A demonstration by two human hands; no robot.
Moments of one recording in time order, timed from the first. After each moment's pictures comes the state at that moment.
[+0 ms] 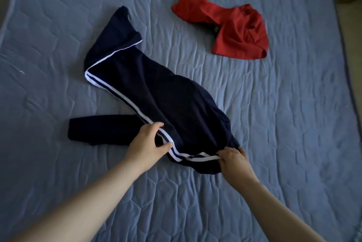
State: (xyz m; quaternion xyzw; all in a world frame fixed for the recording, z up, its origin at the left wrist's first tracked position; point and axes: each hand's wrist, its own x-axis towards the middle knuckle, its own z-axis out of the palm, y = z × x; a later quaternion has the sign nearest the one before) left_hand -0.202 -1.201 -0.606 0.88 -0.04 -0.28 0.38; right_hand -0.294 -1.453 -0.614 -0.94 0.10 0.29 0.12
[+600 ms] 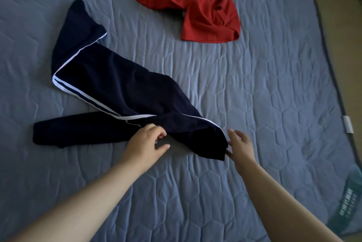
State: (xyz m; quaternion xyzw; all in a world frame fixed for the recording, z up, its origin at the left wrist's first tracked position) left_hand -0.234 -1.277 -0.618 0.90 -0.19 -0.22 0.33; right_hand -0.317 -1.527 -0.628 -0.58 0.60 0.05 0.55
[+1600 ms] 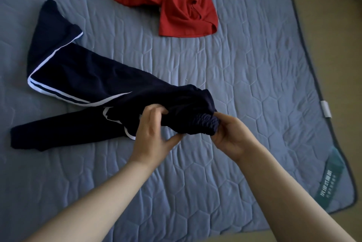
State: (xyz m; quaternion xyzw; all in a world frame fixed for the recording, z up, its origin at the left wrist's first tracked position) left_hand -0.261 -1.351 -0.581 0.87 -0.21 -0.07 0.43; right_hand -0.303 -1.540 -0.539 -0.25 0.49 0.10 0.83
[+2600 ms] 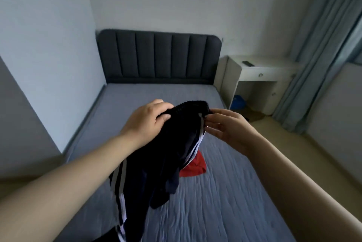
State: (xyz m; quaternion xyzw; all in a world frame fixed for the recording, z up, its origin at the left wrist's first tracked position) left_hand -0.152 -1.307 -0.002 0.85 -0.40 0.16 0.32; right_hand -0.246 -1.517 0.011 -0.62 0.17 -0.05 0.76
